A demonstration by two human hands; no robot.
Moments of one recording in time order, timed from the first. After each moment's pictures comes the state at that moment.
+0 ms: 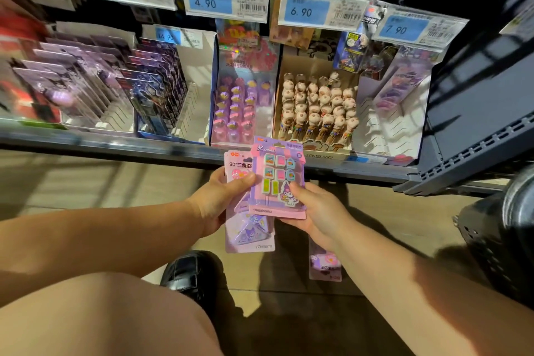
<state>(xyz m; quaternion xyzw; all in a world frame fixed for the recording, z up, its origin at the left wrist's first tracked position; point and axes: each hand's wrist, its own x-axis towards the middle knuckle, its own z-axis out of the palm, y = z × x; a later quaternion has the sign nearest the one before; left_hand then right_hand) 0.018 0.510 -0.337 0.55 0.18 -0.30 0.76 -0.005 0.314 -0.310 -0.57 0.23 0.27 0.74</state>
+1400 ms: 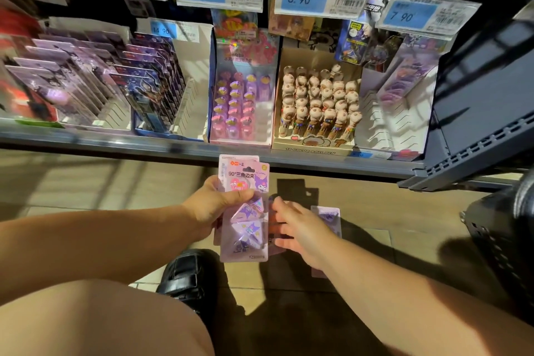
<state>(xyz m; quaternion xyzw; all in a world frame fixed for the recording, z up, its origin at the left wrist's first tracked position) 0.013 0.520 -0.355 0.61 0.18 -0.29 0.71 -0.022 0.328 -0.342 -0.63 0.23 0.35 0.66</state>
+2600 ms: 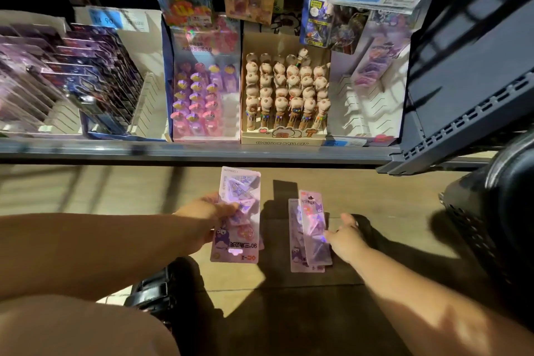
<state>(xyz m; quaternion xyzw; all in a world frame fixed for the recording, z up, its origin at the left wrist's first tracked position) 0.011 0.469 -0.368 0.62 0.28 -0.37 0.63 -0.039 0.203 -0.419 -0.81 0.37 0.26 0.36</state>
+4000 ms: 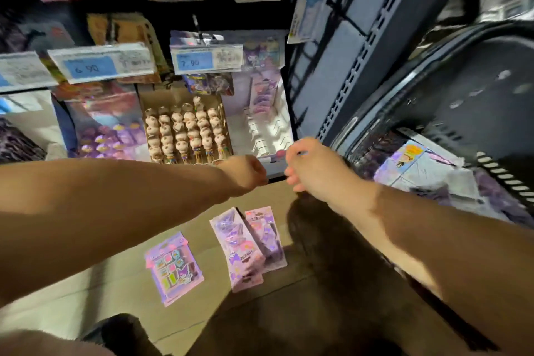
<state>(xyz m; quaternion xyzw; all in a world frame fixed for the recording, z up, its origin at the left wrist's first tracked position) 0.061 0.277 -0.236 0.89 -0.17 -0.30 0.29 -0.012 0.146 -0.194 -0.84 0.23 0.08 0.49</state>
